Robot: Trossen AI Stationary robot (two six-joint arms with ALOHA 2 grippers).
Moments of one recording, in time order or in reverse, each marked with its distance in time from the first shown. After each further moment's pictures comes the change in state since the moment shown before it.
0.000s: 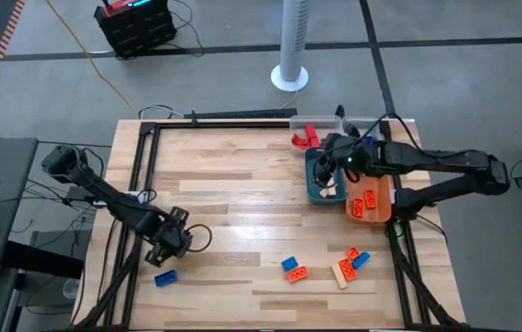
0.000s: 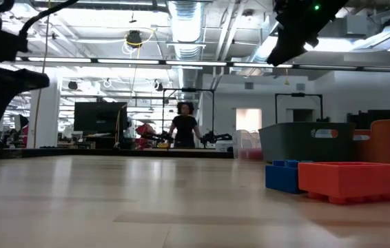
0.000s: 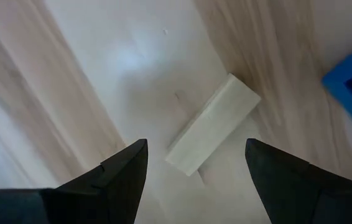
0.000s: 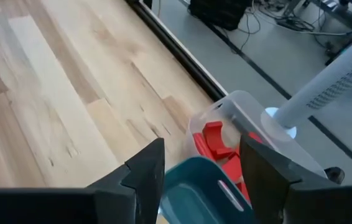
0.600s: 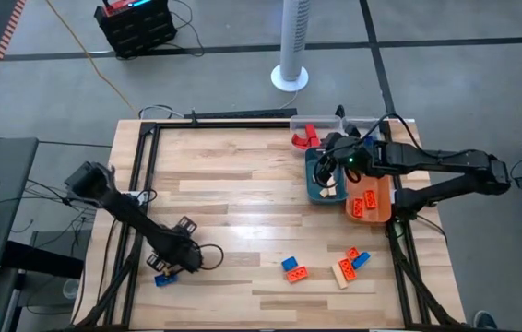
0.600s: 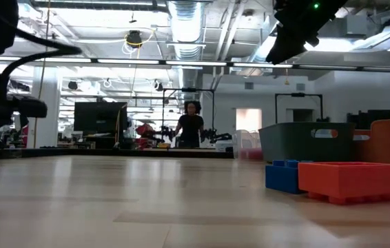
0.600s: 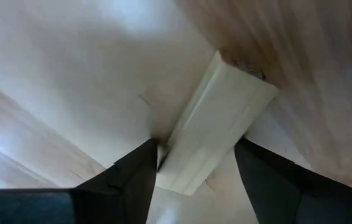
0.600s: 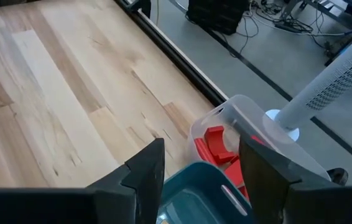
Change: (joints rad) left arm -0.053 0.368 0.047 -0.029 -0.002 0.156; right arm 0.021 -0.004 0.000 0.018 0.013 0.029
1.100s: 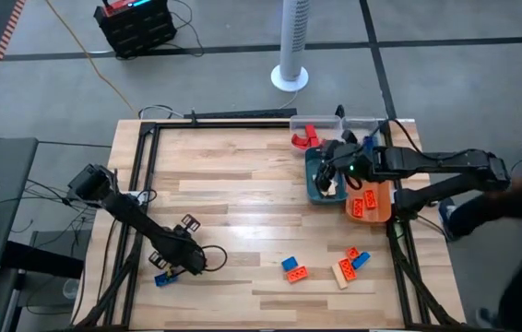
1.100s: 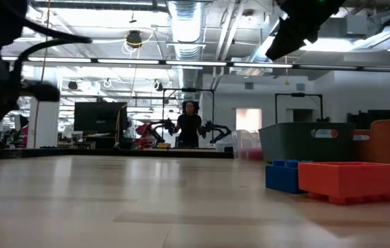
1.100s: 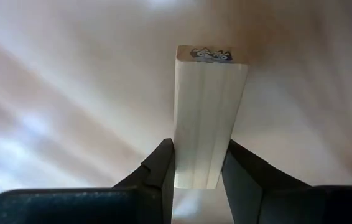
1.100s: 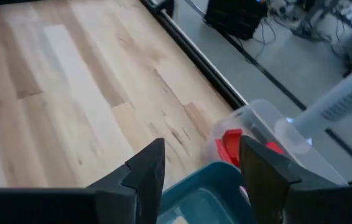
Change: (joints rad) left arm 0.008 0.039 0.129 -0.143 -0.069 0.026; right arm 0.065 0.000 0.000 -0.003 -0.009 -0.006
